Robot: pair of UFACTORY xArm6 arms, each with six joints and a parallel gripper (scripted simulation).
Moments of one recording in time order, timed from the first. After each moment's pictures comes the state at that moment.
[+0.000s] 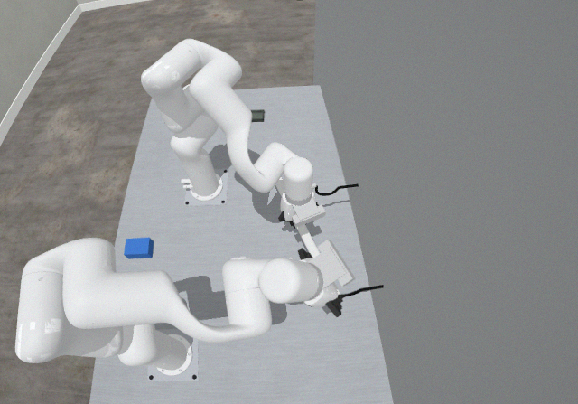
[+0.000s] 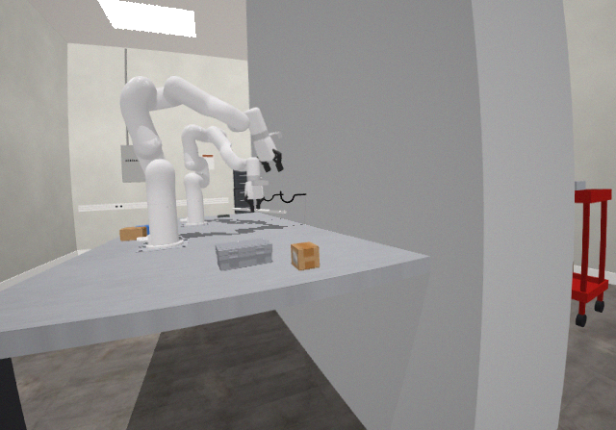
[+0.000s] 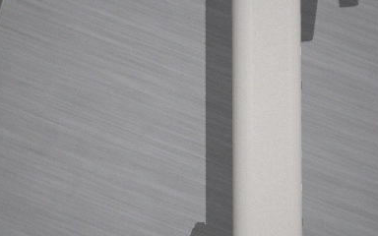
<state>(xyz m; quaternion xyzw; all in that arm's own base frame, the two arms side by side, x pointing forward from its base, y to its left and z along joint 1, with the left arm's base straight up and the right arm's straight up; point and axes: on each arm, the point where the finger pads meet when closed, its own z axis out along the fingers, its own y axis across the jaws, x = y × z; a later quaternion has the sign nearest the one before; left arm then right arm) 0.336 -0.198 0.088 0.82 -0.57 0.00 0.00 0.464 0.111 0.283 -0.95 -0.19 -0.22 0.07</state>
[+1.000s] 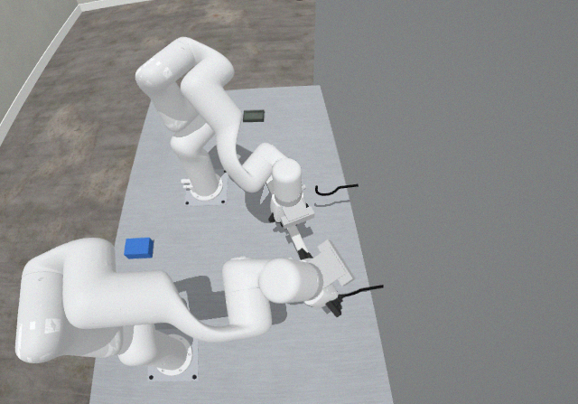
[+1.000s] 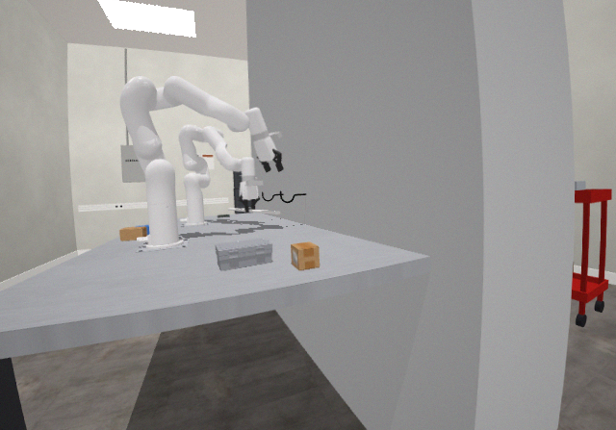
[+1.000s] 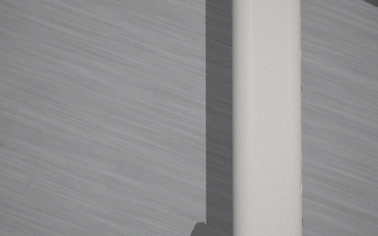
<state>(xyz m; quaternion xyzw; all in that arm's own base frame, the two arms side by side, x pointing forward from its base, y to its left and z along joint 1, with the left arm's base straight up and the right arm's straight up) 0.306 -0.200 0.088 0.82 -0.57 0.00 0.00 0.464 0.111 0.283 -0.95 -0.19 -0.22 0.07</state>
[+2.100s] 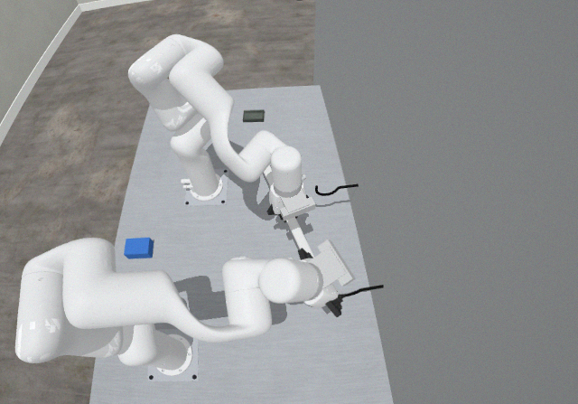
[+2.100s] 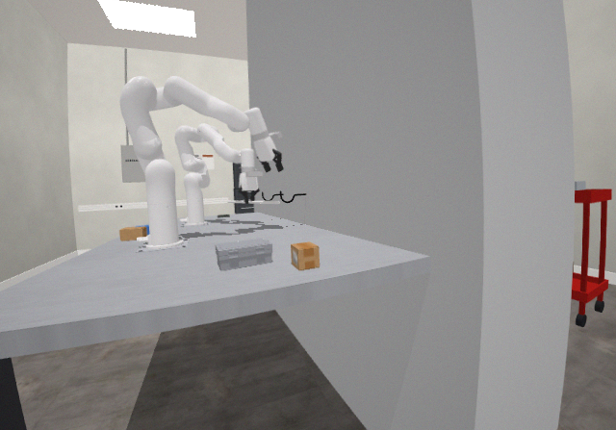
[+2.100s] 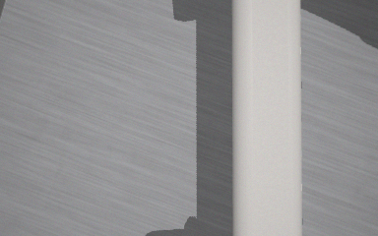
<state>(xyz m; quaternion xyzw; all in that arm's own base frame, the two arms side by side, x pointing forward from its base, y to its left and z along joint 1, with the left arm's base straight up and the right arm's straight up) 0.306 -0.200 0.137 0.82 -0.57 0.00 0.00 0.464 0.111 0.283 -0.95 -0.19 -0.22 0.07</state>
